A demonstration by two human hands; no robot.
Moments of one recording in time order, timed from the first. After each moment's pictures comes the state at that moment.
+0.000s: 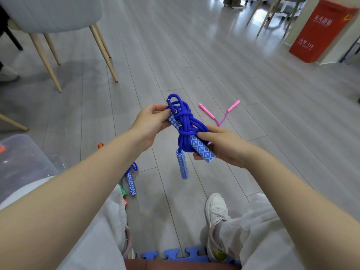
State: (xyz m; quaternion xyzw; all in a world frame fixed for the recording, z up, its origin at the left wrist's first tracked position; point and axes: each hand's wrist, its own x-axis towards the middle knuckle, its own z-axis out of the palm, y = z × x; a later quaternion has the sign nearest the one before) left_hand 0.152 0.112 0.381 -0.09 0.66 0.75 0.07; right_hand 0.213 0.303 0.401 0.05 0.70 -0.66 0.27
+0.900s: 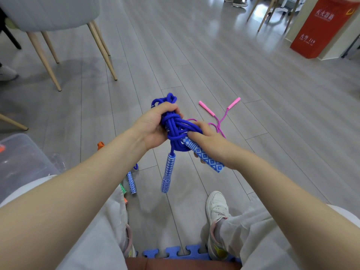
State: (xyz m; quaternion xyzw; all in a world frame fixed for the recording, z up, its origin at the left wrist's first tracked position) left_hand 0.164 0.119 0.397 -0.12 0.46 0.85 0.24; right_hand 0.214 0.285 0.394 0.03 0.83 -0.51 0.23
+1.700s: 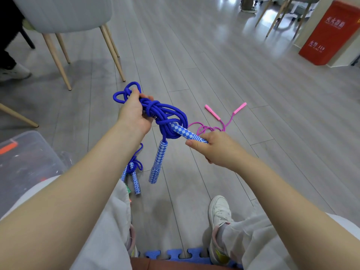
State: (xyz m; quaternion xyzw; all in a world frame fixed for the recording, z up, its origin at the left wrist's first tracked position) left_hand 0.132 0.079 0.413 -0.29 0.34 0.90 -0.03; right_hand 0.204 0.287 0.390 -0.06 0.95 -0.27 0.14
